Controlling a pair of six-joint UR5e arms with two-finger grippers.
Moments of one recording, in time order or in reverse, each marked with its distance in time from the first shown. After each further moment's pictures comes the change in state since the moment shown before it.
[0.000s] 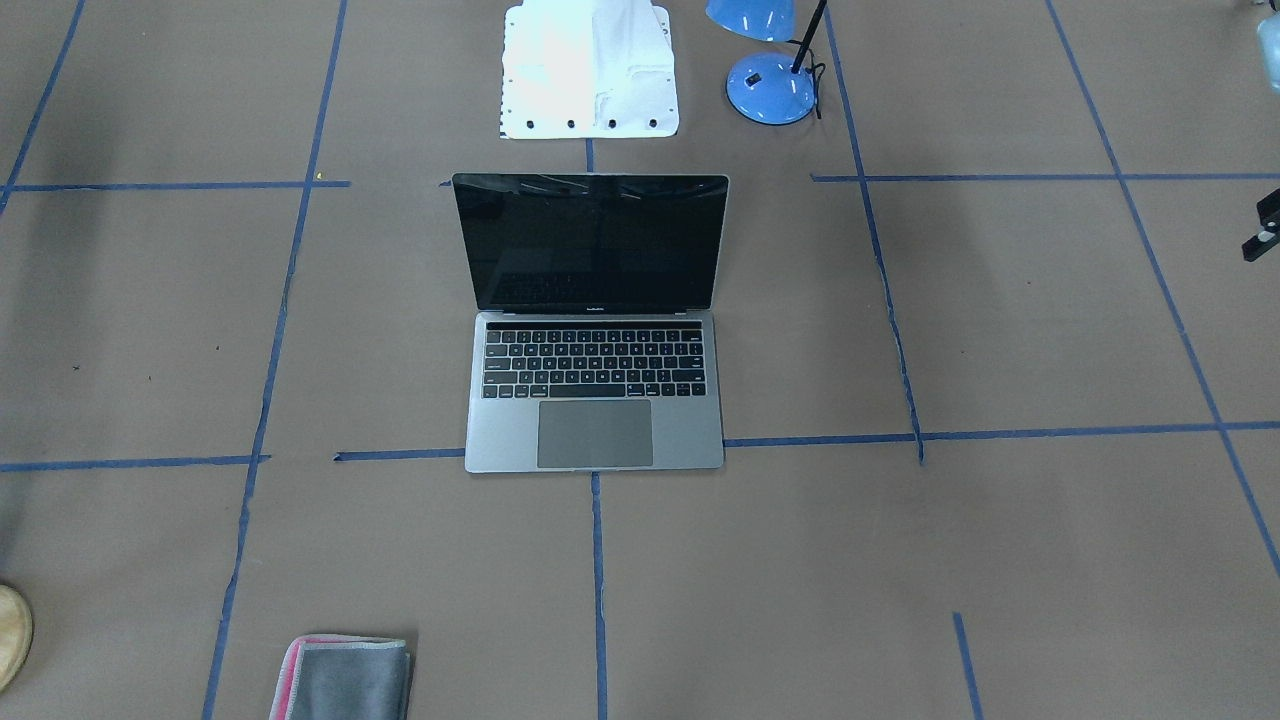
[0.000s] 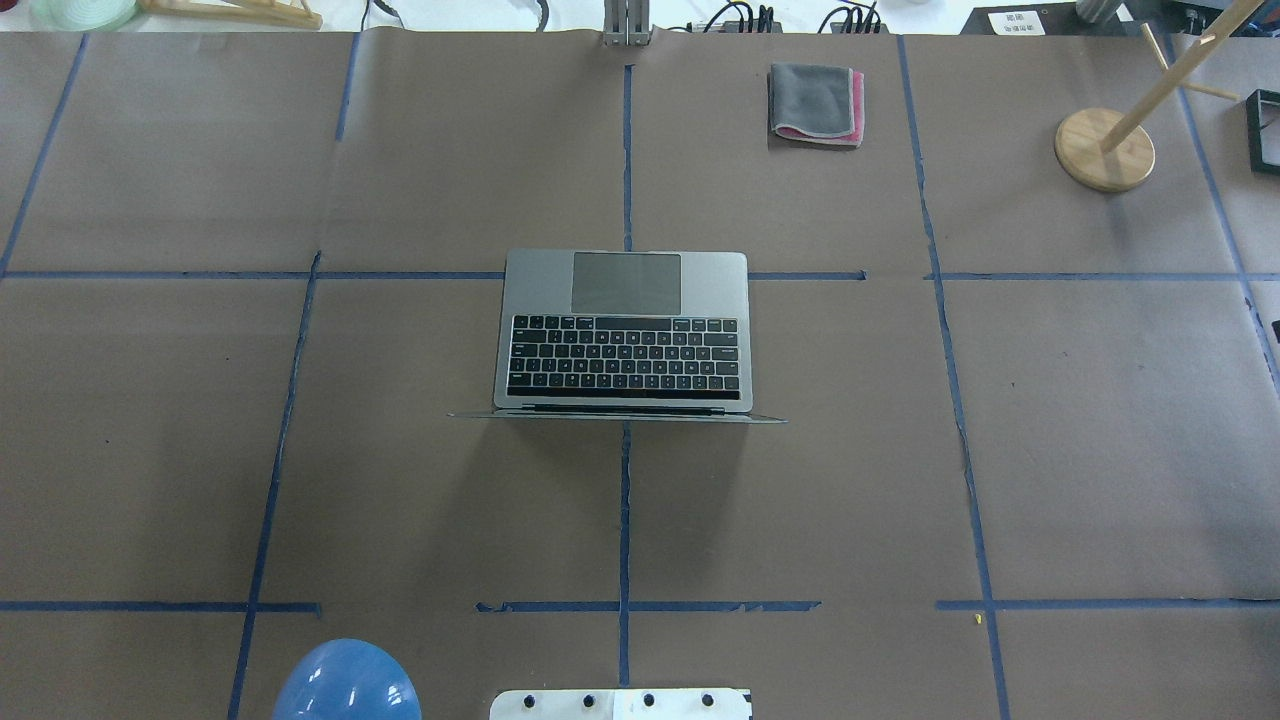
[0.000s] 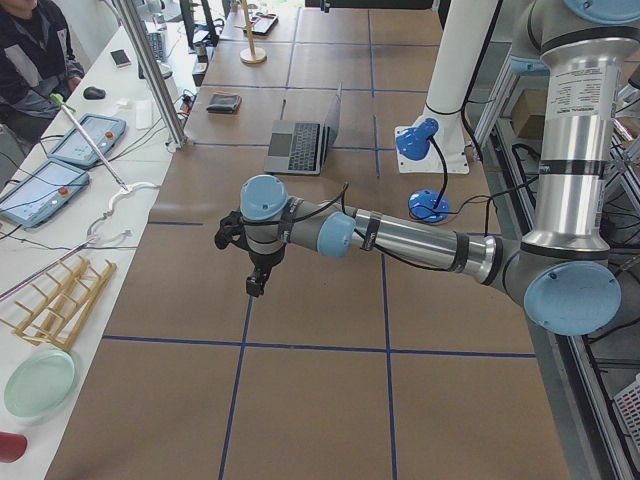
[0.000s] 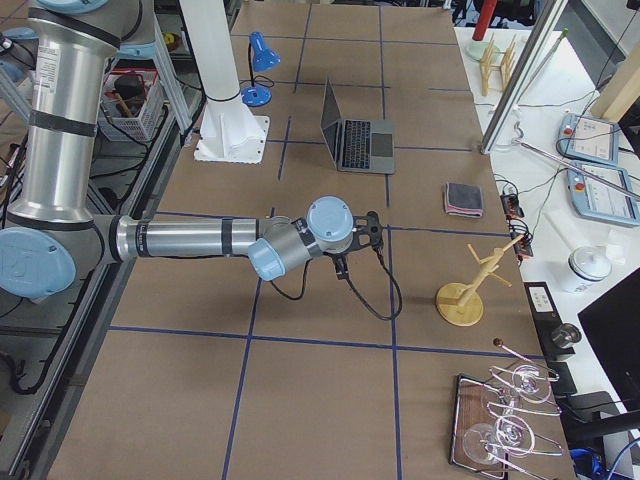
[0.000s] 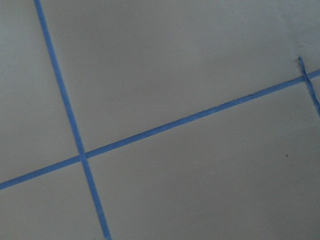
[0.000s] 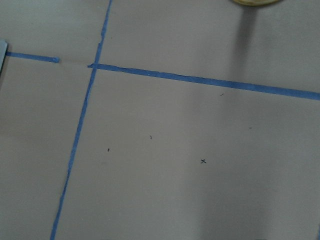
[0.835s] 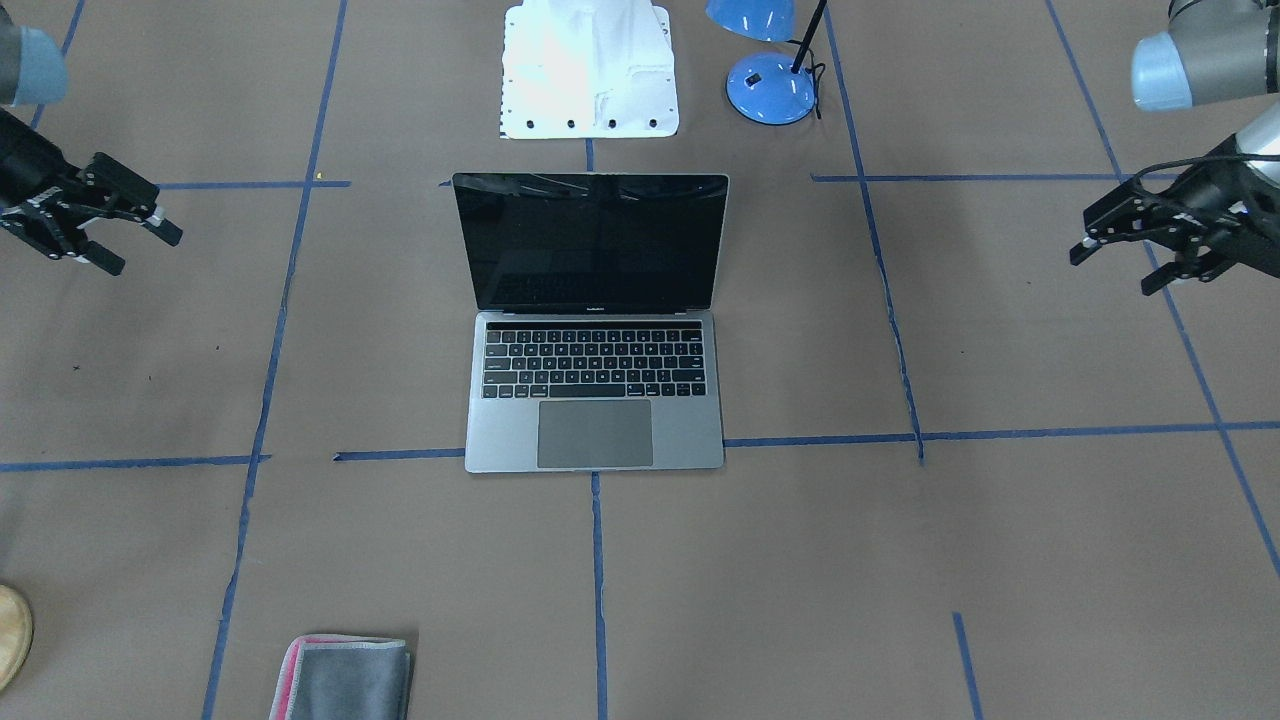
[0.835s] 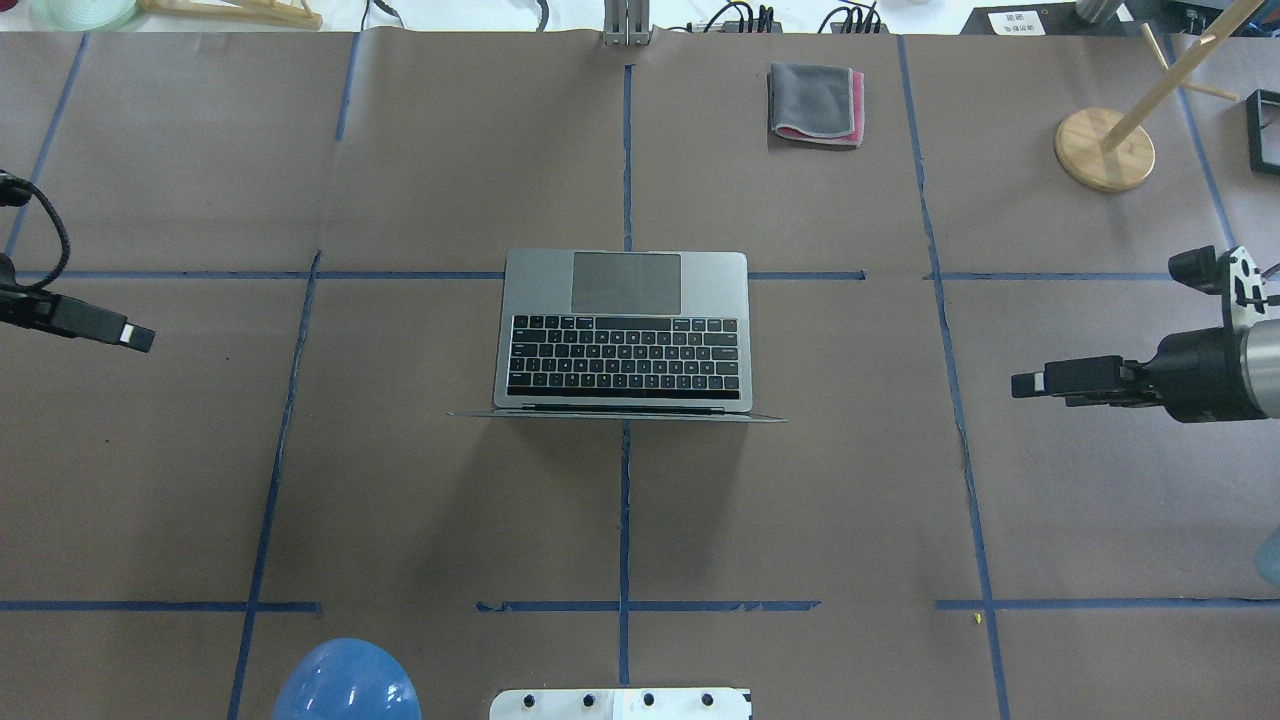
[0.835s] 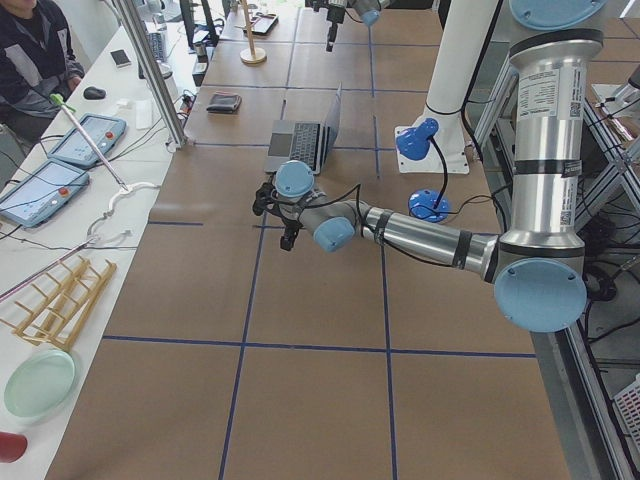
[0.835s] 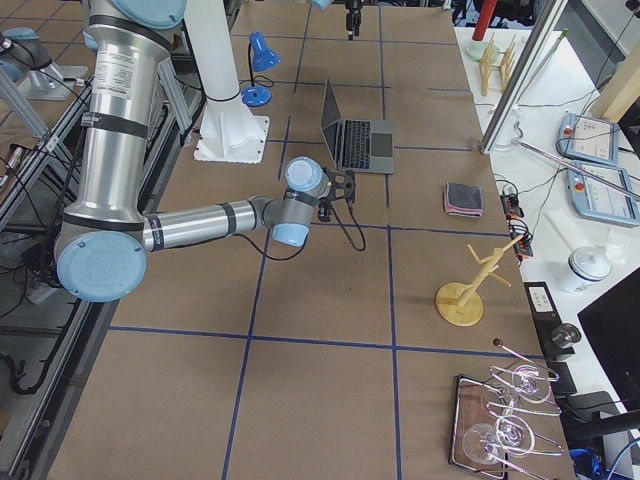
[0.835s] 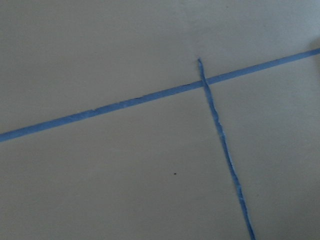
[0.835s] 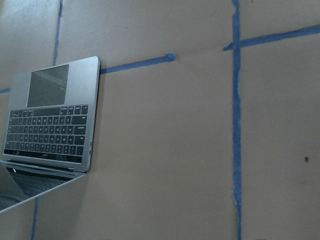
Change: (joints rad) left arm 0.380 0.044 -0.018 -0.570 0.048 -0.740; right arm -0.544 0.020 0.087 0.524 -0.465 0.845
